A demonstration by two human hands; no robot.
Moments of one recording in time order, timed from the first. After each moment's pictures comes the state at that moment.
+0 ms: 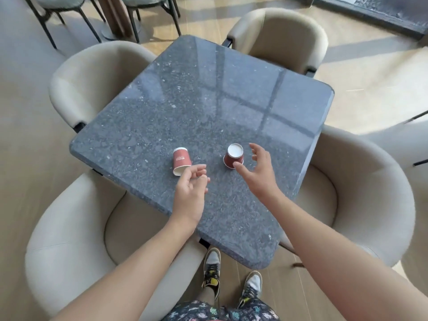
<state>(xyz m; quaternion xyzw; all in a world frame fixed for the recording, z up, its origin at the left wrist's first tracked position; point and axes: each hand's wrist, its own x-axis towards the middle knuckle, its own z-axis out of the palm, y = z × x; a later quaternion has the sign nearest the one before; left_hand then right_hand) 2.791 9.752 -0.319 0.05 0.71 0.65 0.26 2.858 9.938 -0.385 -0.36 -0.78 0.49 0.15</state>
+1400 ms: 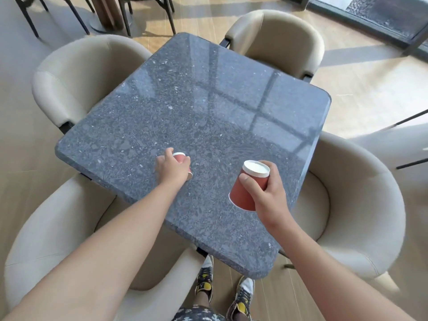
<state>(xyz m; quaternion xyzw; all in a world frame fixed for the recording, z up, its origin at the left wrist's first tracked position) 2.644 9.786 -0.418 0.02 0.92 0.32 0.21 2.871 9.891 -0.311 -0.37 -0.68 0.60 0.19</state>
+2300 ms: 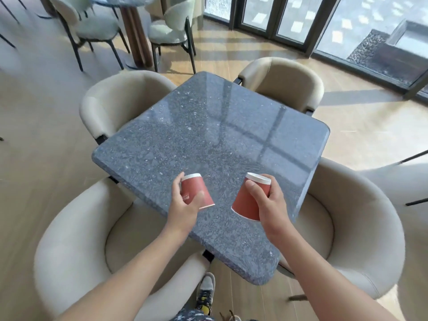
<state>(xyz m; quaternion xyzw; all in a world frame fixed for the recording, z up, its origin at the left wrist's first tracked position) 2.774 9.688 -0.323 0.07 0.71 0.66 0.23 2.897 9.855 -0.275 -0.35 -0.64 0.65 0.21</state>
